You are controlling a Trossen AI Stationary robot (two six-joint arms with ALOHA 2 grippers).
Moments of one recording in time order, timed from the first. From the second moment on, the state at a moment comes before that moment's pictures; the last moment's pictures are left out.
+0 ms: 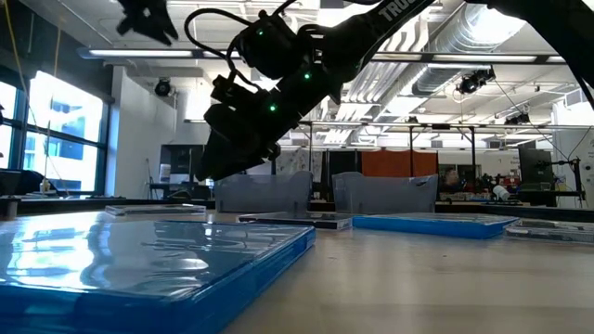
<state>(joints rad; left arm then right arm) 1.24 1.09 1.54 -1.02 0.40 0.12 -0.07 2.21 1.56 0.01 0.09 -0.01</state>
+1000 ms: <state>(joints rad) 1.24 0.24 0.61 -1.10 0.57 0.02 -0.08 2.21 1.56 0.05 0.09 -0.03</state>
